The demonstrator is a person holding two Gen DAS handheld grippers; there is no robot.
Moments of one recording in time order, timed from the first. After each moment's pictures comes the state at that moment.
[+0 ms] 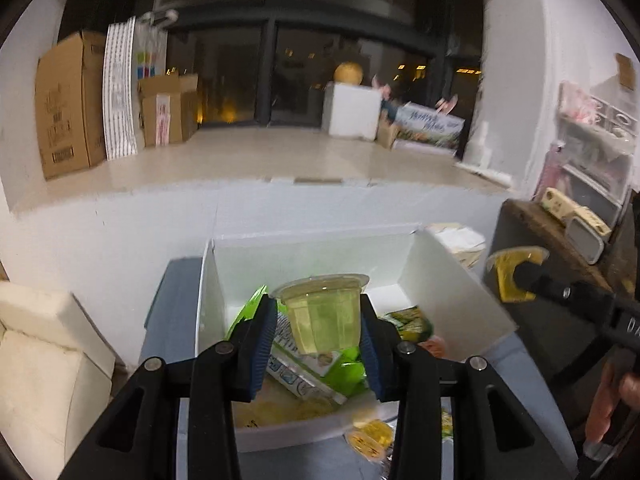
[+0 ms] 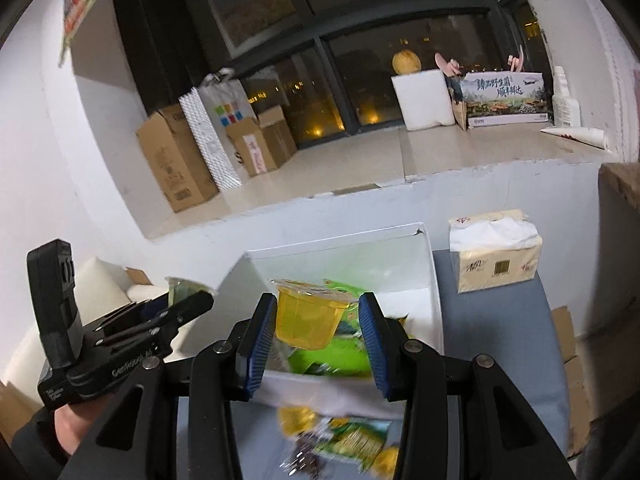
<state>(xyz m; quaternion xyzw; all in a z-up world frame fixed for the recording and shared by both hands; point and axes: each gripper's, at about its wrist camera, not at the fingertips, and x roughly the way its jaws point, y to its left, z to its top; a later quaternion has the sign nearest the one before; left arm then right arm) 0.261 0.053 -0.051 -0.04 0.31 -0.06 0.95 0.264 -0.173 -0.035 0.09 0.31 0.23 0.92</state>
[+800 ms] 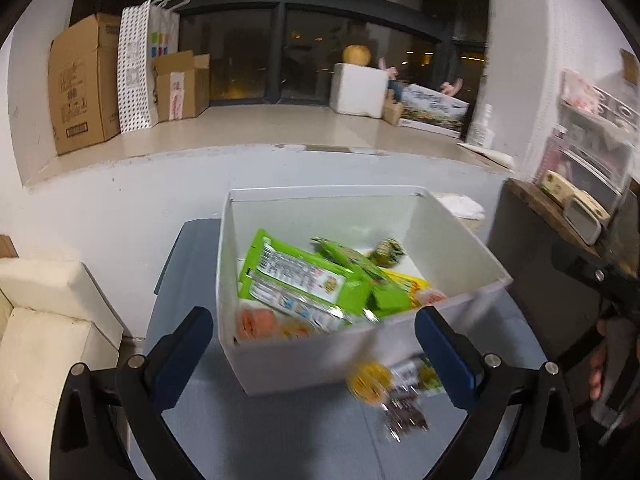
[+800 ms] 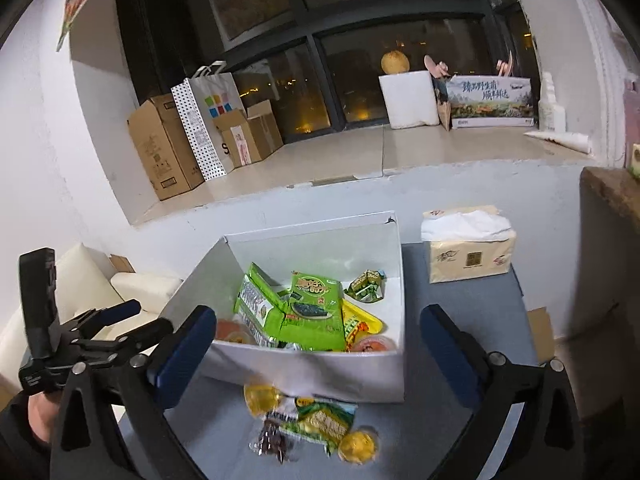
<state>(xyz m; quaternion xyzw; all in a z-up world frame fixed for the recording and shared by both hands) 0.196 0.054 -0.058 -0.04 0.33 -0.06 0.94 0.214 -0.203 -0.037 0.07 0.30 0.22 0.93</state>
